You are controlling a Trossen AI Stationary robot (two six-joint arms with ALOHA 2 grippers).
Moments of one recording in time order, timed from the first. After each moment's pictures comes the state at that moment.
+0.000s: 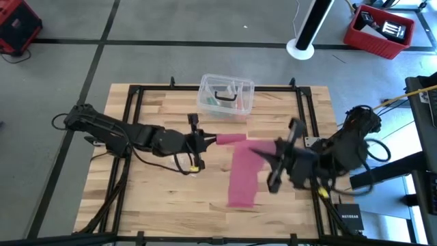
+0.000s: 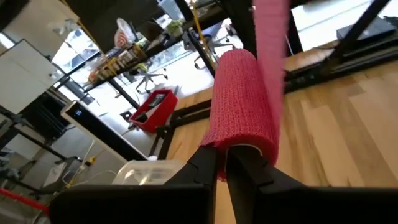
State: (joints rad) left arm -0.31 1.43 1.31 -0.18 -0.65 0.36; right arm 0.68 1.46 1.75 -0.03 0.87 -0.90
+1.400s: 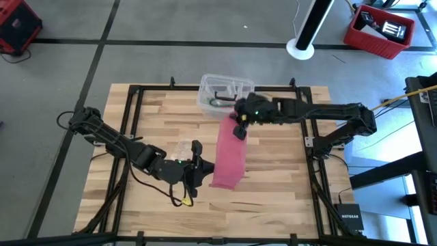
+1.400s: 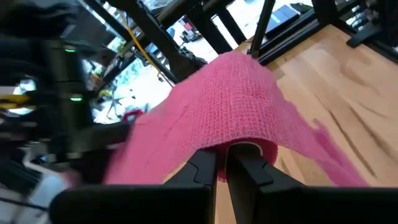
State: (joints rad) left arm -0.52 1.50 1.31 -0.19 -0.66 0.42; right arm -0.10 1.43 1.27 -0.55 0.21 0.17
